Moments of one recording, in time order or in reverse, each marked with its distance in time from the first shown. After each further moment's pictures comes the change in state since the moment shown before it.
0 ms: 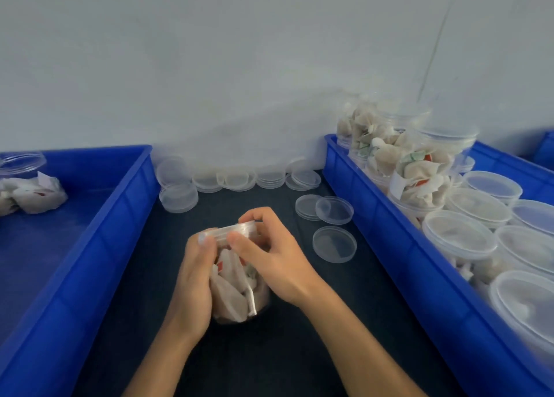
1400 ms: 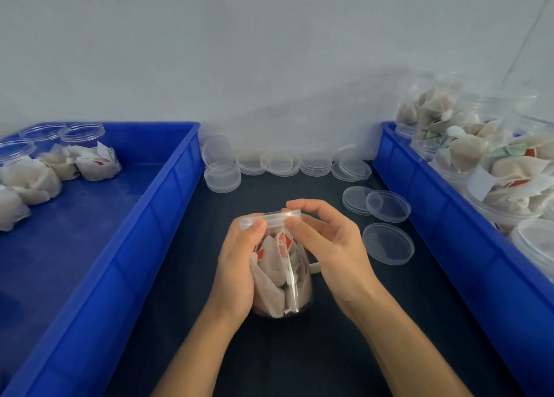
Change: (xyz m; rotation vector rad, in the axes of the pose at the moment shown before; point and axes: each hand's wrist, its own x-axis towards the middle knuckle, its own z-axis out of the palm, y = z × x) left_hand 0.000 0.010 0.004 -0.107 0.081 -0.033; right_hand -0.002 0.002 0.003 0.305 0.026 0.017
